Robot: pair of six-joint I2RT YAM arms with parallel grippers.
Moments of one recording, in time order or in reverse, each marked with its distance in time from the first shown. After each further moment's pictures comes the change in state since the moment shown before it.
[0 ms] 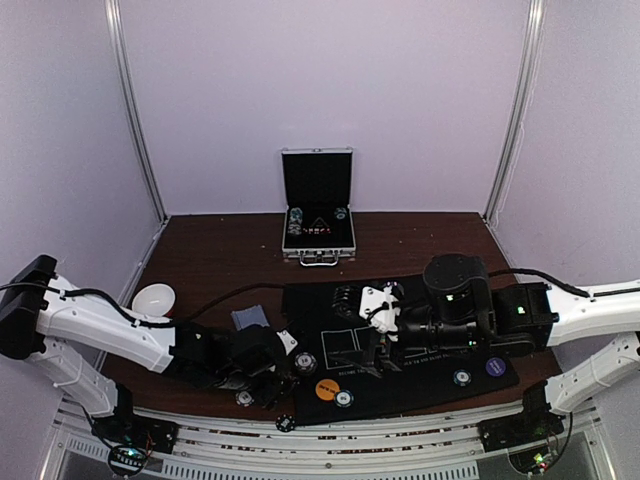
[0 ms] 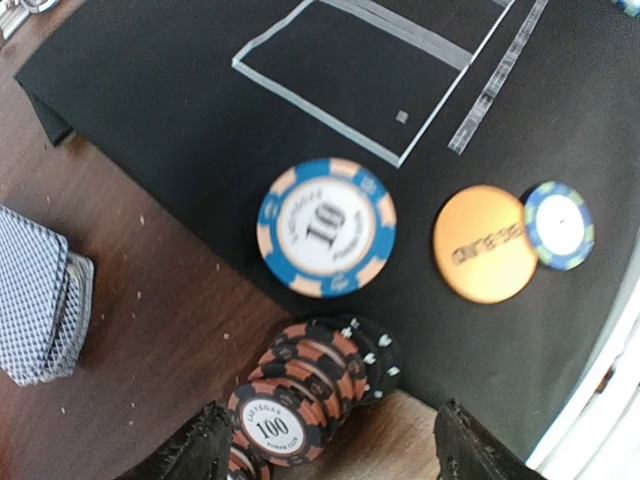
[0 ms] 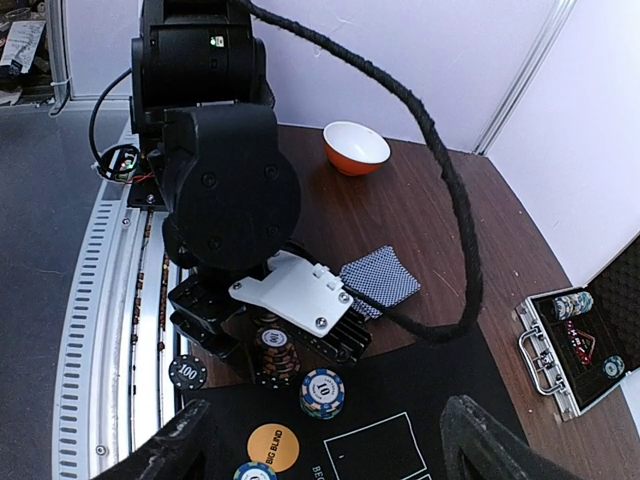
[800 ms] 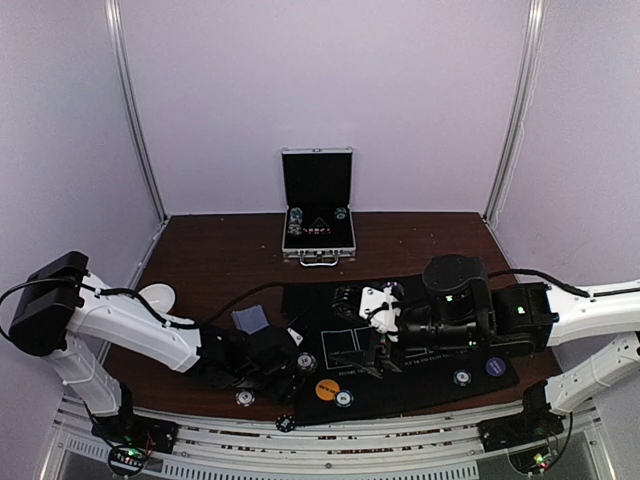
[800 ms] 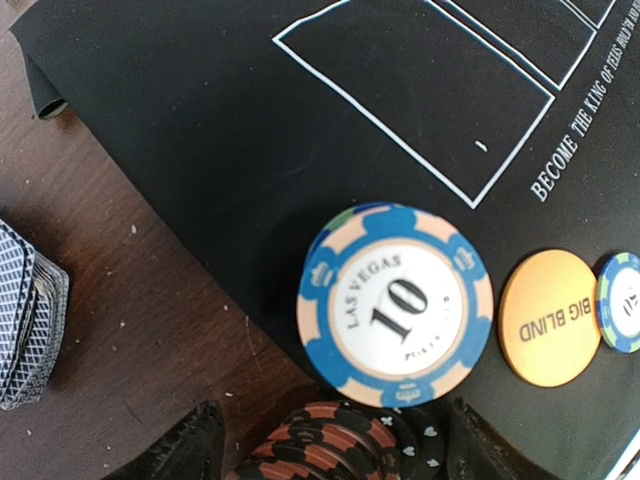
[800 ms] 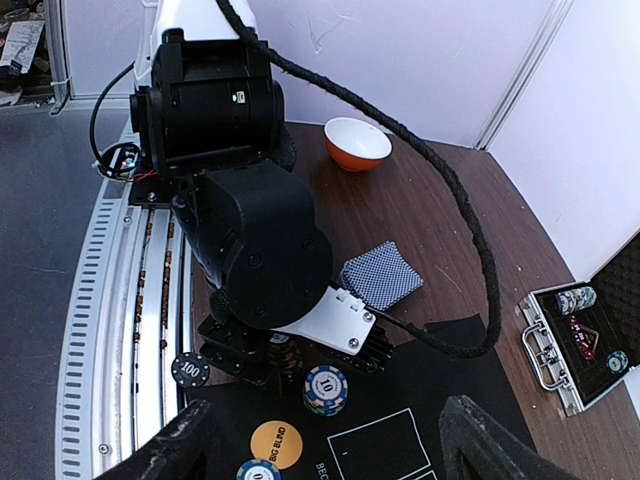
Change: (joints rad) left arm 0.040 0.147 0.026 0.105 -0.021 -0.102; right arm 0.000 0.000 0.000 -0.010 0.000 0.012
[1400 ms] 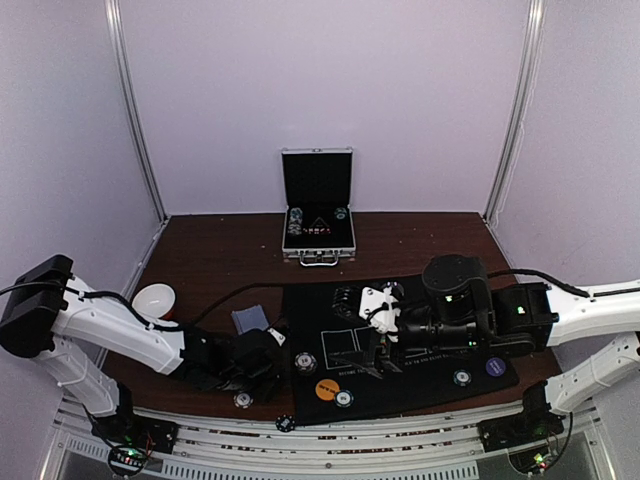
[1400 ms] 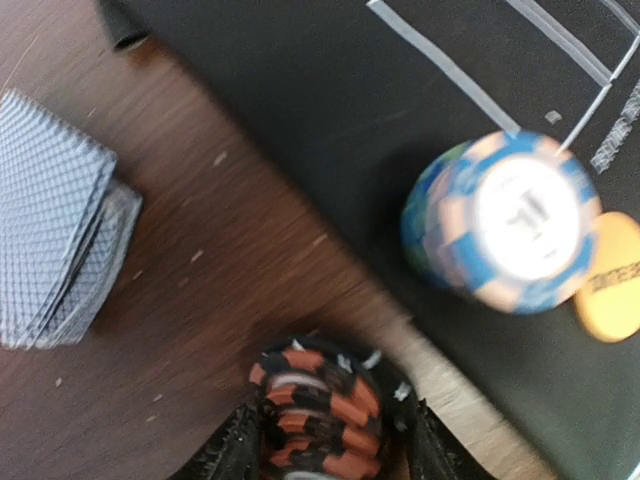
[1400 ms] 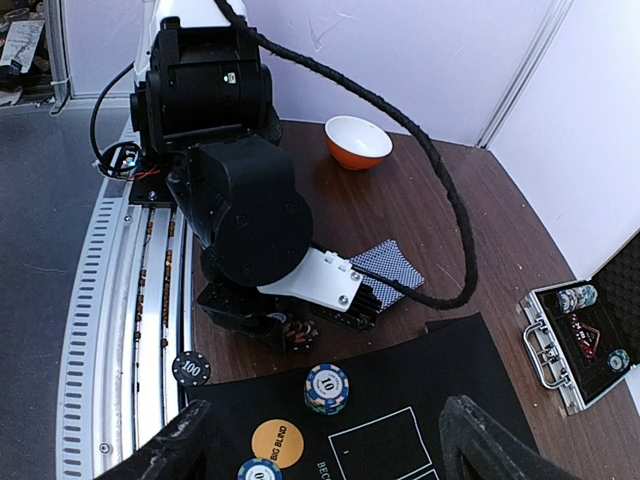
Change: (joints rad) left arm 0.010 -0.085 -0.089 -0.019 -0.046 -0.049; right arm 0.000 0.000 0.000 -0.003 0.000 0.003
